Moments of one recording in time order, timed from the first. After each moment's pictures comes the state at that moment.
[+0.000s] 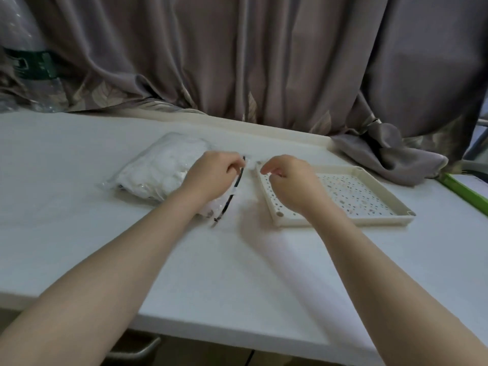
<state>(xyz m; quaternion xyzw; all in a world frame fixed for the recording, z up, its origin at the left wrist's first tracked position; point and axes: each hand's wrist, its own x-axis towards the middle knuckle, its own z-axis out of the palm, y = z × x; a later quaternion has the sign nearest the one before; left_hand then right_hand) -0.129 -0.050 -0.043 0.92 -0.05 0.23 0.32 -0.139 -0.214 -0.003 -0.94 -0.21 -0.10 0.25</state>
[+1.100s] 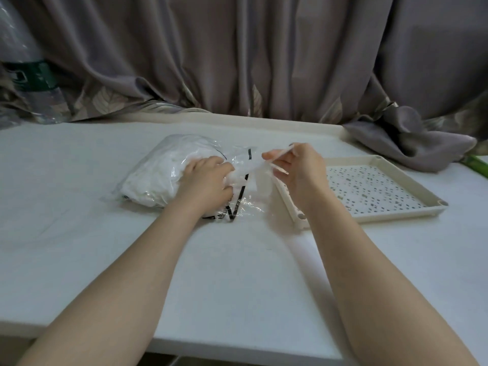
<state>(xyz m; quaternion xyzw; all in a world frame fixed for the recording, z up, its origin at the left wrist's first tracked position) -0.112 -0.013 -0.070 0.98 -0.02 0.17 0.10 -0.100 -0.183 -0.021 -0.57 -0.02 0.03 0.82</state>
